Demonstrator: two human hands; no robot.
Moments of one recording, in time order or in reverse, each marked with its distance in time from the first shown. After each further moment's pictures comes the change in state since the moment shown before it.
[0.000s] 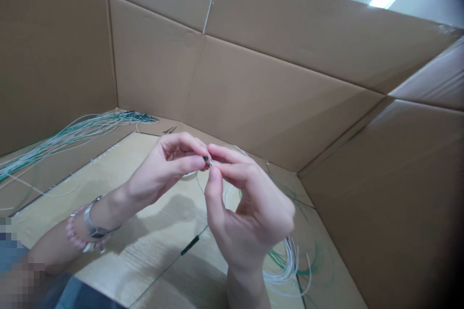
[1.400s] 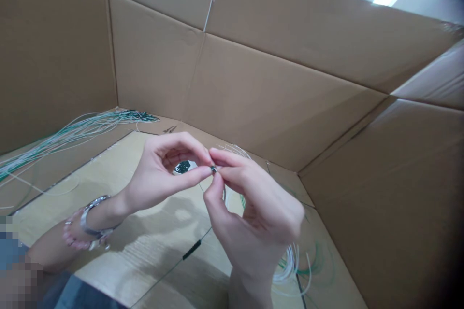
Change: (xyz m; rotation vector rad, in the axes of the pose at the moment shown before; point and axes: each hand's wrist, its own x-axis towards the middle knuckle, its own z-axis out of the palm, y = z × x) left_hand -0.008 0.000 0.002 0.557 0.049 0.304; right_hand 0.000 -0.004 -0.010 -0.072 -0.101 0.029
